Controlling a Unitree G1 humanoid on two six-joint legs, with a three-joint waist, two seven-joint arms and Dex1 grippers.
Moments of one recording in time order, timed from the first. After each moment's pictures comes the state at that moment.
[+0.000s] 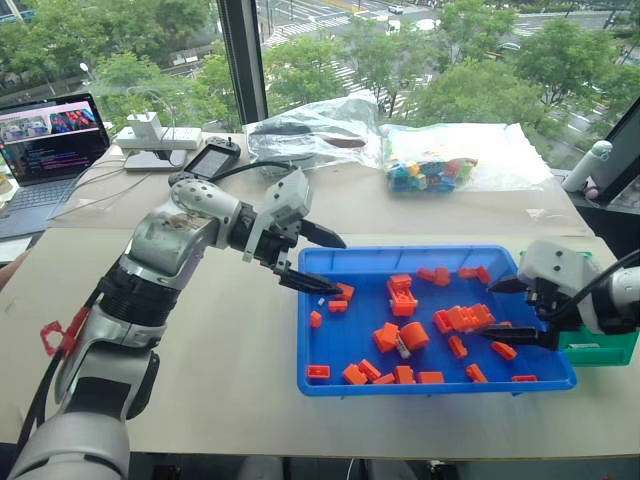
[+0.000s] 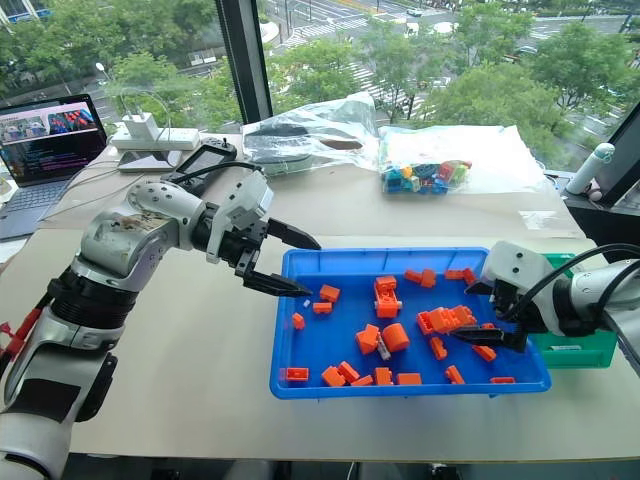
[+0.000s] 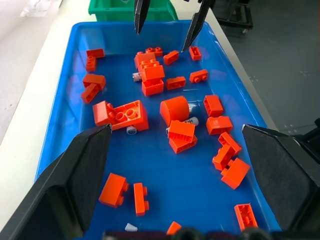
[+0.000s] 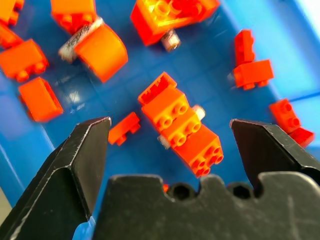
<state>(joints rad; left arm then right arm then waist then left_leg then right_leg) -0.96 0.62 -0.29 0.01 -0.41 0.65 -1.40 -0.26 -1.29 -0.01 -0.20 0.36 0.53 1.19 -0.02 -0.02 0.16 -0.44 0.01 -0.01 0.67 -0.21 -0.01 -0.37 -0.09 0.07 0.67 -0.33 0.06</state>
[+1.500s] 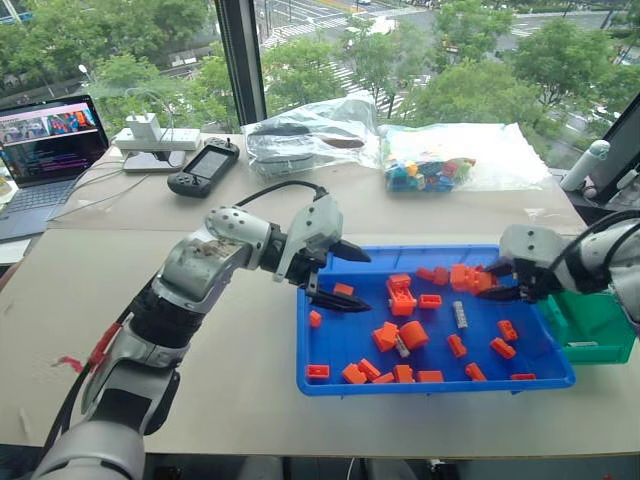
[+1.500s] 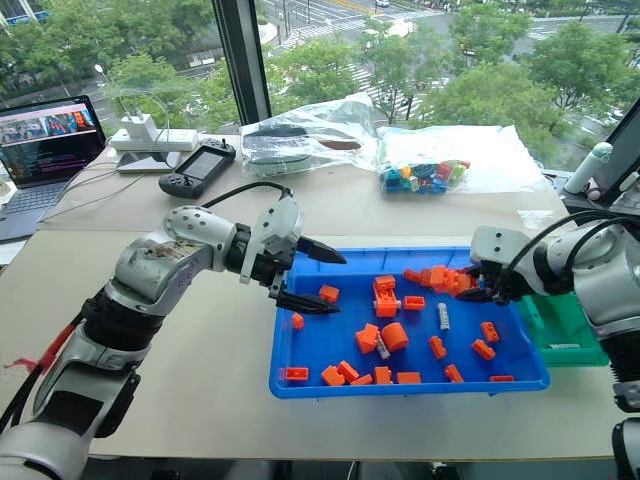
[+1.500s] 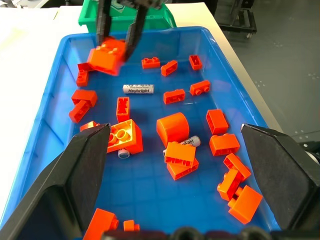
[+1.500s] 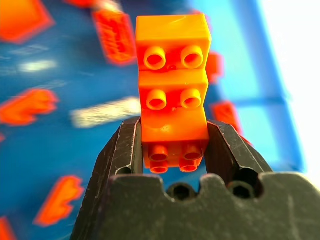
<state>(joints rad) -0.89 0.52 -0.32 -0.09 -0.39 0.66 -1.26 -0.62 -1.04 0.15 0.27 -0.05 0.26 1.23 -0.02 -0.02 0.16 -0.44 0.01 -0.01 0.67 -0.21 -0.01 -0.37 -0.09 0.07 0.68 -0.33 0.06</state>
